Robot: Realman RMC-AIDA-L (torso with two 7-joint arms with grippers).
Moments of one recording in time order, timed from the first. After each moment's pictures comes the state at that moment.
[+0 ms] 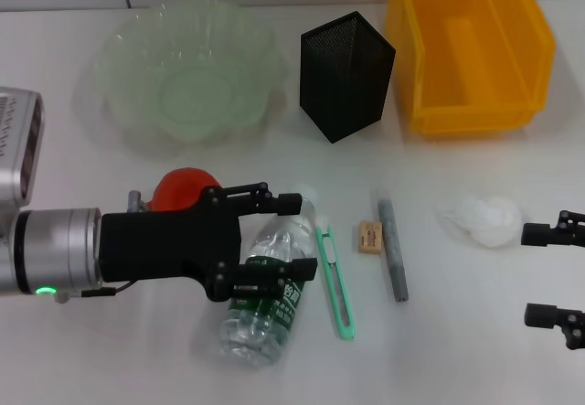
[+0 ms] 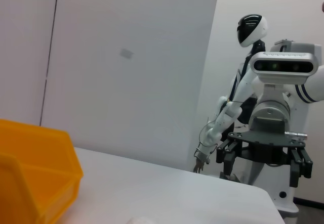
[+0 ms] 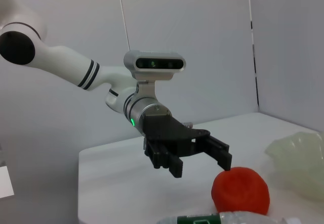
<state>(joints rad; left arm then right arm) -0.44 -1.95 1.59 0.49 1.17 1.54 -1.08 0.36 2.05 -0.29 -0.78 -2.29 -2.13 1.04</state>
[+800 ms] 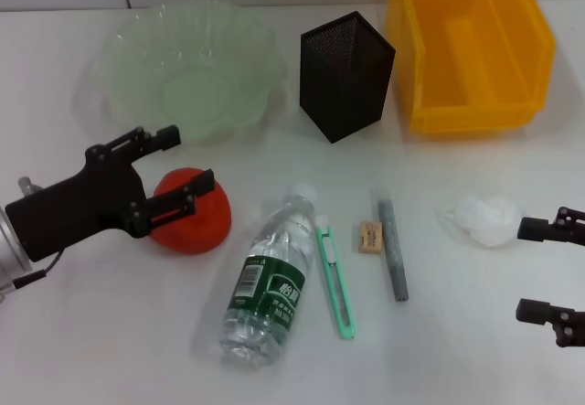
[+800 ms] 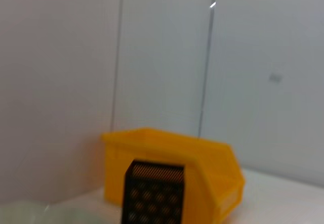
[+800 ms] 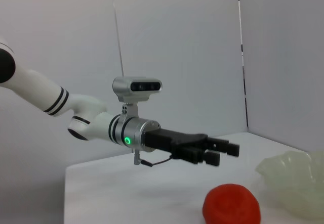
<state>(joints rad) -0.28 -1.99 1.26 0.48 1.19 1.42 -0.95 0.33 2.06 -0.29 -0.74 -2.24 -2.11 0.98</state>
